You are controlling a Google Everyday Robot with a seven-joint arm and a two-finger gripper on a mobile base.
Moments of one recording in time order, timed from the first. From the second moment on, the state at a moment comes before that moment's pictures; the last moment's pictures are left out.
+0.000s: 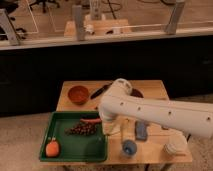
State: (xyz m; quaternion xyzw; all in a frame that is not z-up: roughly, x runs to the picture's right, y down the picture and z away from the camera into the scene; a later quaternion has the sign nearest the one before) arm -0.021 0.155 0.711 -0.24 -0.13 -0.09 0.96
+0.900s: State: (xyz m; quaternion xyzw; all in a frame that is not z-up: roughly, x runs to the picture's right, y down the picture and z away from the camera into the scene) arm -0.061 0.171 0.741 -0.26 -0.12 -0.13 0.95
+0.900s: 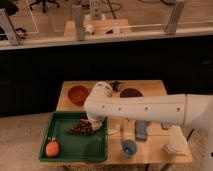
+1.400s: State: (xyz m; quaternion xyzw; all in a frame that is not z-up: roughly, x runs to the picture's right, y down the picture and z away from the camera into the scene) arm -0.064 0.176 0.766 -0.27 -0.12 -0.13 0.95
